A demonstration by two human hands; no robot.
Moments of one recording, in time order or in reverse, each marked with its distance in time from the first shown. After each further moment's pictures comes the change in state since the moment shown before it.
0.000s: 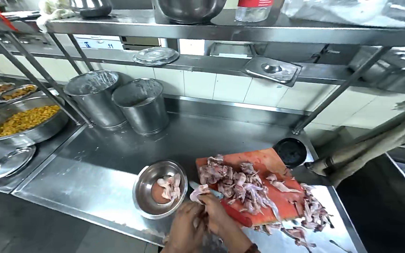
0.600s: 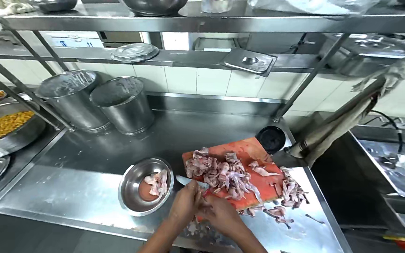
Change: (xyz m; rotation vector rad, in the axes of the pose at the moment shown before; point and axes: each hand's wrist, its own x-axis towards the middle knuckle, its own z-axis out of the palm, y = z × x) left_hand 0.068 0.043 0.008 0.023 -0.416 -0.214; right_hand -0.063 -0.033 -0.071 -1.308 -0.059 -0.207
